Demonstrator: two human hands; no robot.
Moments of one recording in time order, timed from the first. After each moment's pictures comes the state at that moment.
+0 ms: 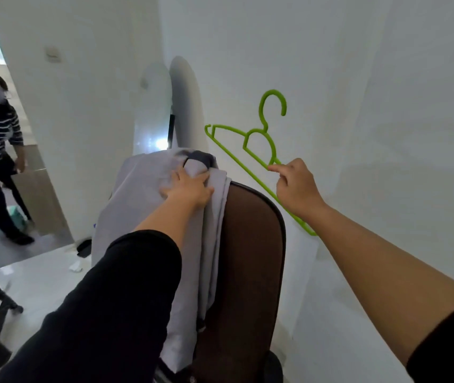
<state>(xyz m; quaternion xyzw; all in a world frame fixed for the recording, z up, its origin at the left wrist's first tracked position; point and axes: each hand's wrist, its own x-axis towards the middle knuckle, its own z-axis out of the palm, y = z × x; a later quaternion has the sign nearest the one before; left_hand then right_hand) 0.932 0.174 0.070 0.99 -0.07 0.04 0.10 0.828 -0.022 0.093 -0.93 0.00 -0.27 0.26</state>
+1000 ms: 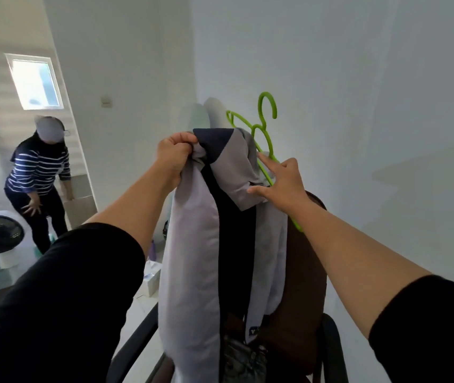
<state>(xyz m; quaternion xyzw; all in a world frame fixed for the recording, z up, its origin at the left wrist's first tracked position) 0.767 0.419 0.197 0.63 -0.14 0.13 0.75 0.704 0.220 0.144 -0.89 -0.01 -0.29 0.34</state>
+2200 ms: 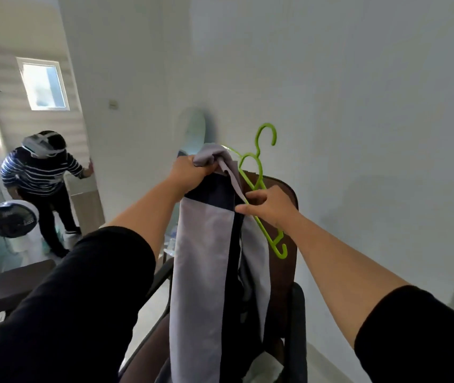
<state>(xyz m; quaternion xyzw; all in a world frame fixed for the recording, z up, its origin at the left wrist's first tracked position) 0.604 0.405 0.170 0.82 -0.18 0.14 0.53 0.540 0.217 0.113 -0.89 -0.01 -0.17 0.42</state>
